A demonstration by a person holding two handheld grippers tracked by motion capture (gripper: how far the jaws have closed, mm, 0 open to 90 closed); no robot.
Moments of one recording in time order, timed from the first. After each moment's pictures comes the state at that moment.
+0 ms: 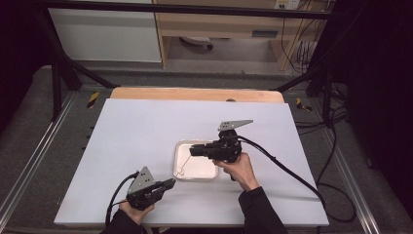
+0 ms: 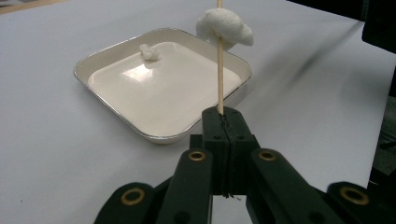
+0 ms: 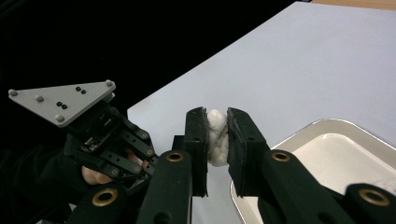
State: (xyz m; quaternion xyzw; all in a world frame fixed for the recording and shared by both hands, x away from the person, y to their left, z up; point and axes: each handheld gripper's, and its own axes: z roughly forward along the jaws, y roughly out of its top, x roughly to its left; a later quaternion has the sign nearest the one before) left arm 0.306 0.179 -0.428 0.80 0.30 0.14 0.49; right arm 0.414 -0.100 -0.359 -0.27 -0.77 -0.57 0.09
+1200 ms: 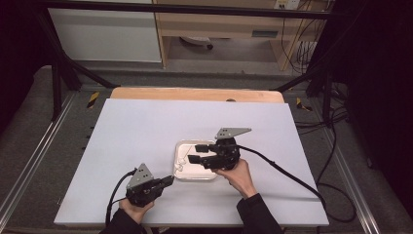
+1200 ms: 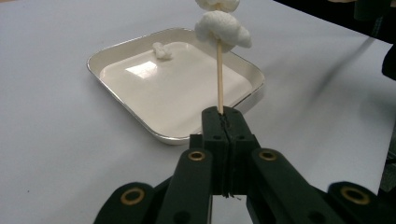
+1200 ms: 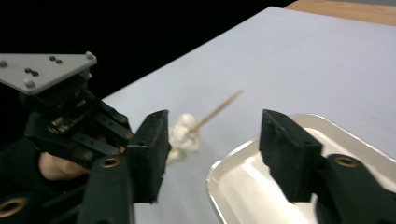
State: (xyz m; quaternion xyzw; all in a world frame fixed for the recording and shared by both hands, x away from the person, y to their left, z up) left arm 0.313 0.183 -0.429 0.79 0.33 0.13 0.50; right arm 0.400 -0.098 -0.370 -0.28 -0.79 -0.55 0.01
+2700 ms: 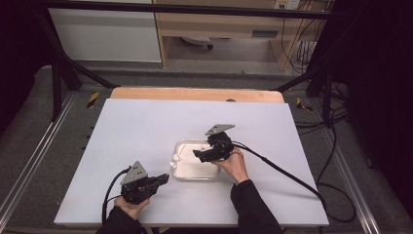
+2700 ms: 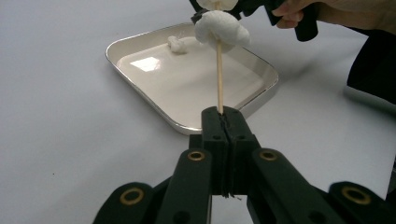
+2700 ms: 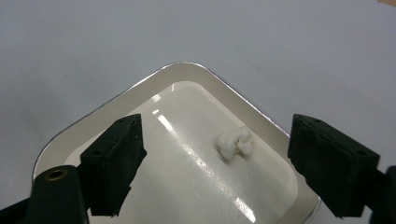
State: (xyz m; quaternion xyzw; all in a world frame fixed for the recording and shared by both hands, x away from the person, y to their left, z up) left arm 0.319 0.197 -0.431 0.78 0.35 0.12 0.50; right arm 0.453 -0.081 -0.420 -0.33 -0.84 -0.41 -0.12
